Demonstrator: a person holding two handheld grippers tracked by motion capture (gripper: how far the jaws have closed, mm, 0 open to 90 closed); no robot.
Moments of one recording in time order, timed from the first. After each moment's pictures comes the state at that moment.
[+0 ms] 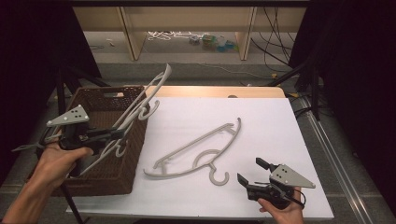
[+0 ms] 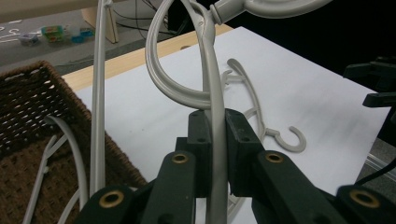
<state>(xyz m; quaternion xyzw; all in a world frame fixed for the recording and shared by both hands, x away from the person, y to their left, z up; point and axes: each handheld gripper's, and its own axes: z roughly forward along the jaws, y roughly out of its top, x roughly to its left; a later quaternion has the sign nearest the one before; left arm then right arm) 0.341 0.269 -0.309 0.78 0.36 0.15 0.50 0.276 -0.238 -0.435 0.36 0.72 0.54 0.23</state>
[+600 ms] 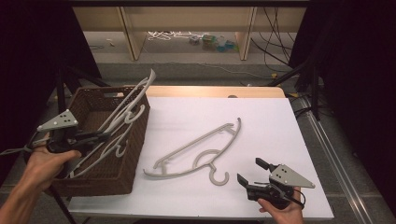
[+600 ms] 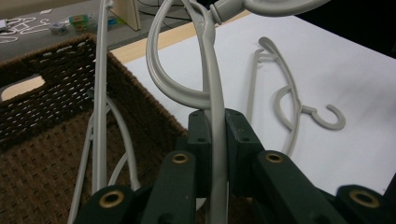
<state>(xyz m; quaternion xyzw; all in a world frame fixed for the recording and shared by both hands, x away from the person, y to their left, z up) 0.344 0.307 -0.328 0.79 0.37 0.18 0.46 0.276 -0.239 -0.435 0.36 0.73 0.53 0.24</state>
